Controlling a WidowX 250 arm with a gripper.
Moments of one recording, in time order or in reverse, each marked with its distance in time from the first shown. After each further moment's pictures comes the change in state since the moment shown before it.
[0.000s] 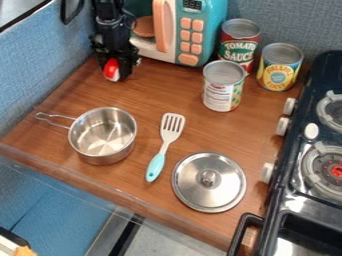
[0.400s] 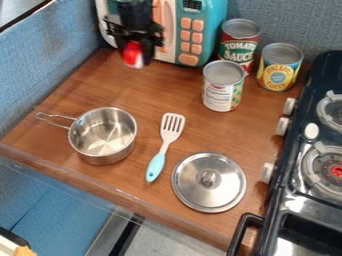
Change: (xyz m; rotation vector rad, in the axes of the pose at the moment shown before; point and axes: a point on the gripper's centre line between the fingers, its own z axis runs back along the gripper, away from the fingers) arm -0.017 -0.072 0.061 -0.039 -0.084 0.066
